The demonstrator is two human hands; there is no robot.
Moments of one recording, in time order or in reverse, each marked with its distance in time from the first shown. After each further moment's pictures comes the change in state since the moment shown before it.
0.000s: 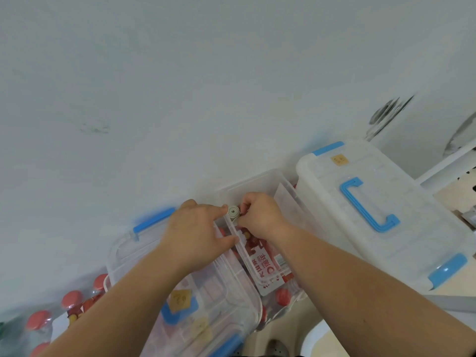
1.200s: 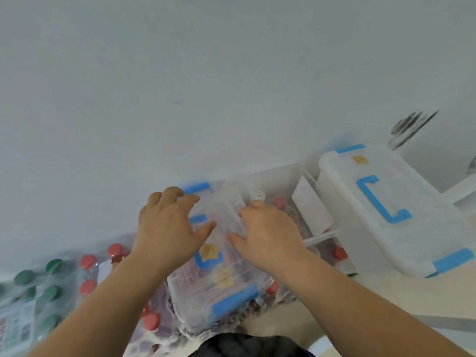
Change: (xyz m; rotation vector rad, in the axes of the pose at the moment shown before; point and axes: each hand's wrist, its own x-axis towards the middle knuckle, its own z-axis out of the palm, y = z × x) left_hand -0.103 -0.029 -0.041 0.169 0.182 -0.296; right_hand -0.140 -0.058 0.006 -0.576 0.060 -0.500
